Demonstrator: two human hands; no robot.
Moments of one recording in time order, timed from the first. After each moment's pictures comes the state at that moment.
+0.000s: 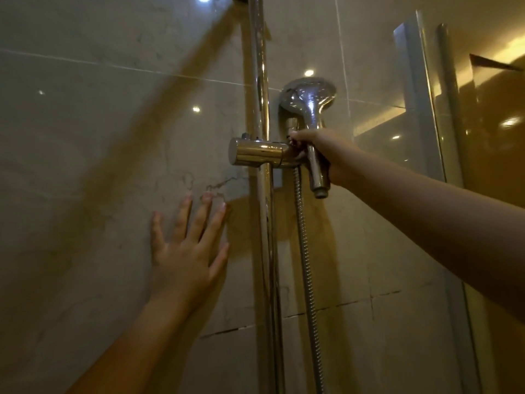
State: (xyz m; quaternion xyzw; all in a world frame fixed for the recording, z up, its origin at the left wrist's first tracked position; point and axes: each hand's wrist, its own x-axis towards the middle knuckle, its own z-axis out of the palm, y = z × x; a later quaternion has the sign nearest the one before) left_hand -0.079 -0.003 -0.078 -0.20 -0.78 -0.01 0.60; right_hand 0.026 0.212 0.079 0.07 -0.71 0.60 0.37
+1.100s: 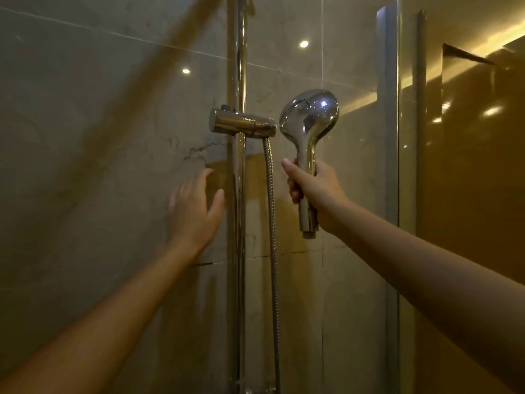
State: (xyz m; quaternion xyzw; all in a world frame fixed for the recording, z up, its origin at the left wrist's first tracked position) left_hand -0.002 0.029 -0.079 -0.29 -0.75 -0.37 0.46; right_hand 0.105 0.208 -0.035 0.09 -0.72 0.58 0.37
